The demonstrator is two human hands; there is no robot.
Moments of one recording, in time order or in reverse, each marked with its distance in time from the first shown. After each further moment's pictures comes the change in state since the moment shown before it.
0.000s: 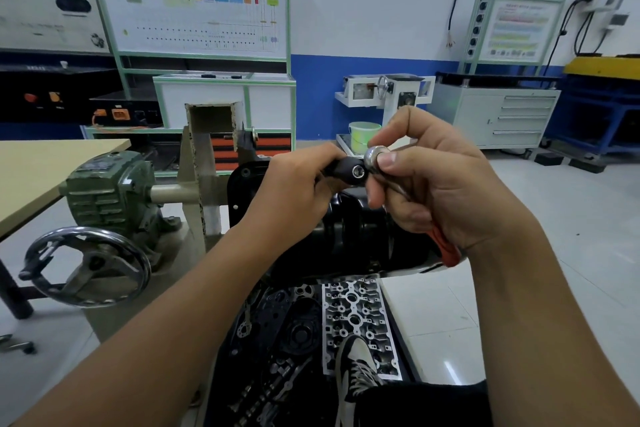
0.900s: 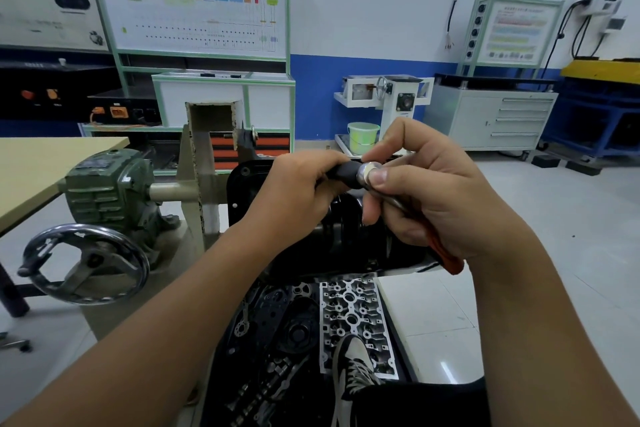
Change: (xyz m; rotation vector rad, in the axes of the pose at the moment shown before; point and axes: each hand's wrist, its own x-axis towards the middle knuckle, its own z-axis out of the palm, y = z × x) left_hand 0.000 0.000 0.002 0.002 -0.003 0.019; right_hand -0.009 0.003 0.006 -0.118 -0.052 -0.053
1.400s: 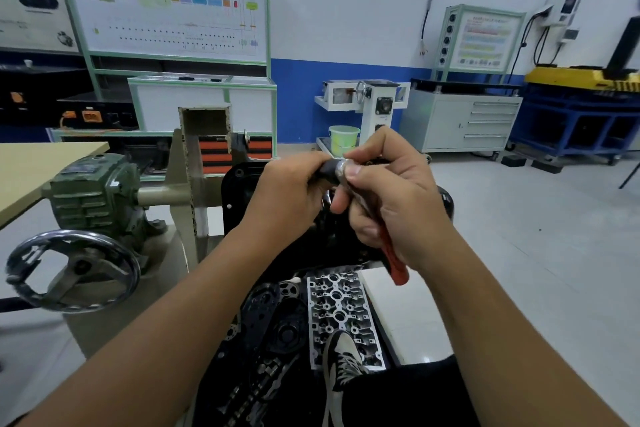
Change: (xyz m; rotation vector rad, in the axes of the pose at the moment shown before) left_hand -0.007 0.007 -0.003 0.020 0.071 -0.018; right_hand -0.003 0.010 0.045 0.064 0.237 -0.061
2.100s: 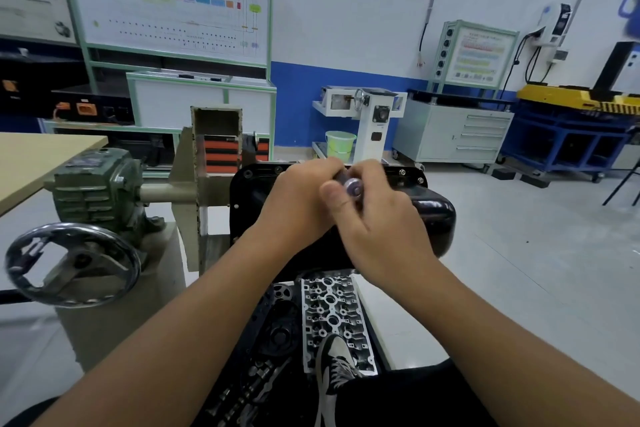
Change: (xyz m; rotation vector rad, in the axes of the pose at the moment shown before) left_hand 0.001 0.000 -0.002 0.051 -0.147 -0.083; right_hand -0.009 0.031 0.017 -1.163 0.232 -0.136
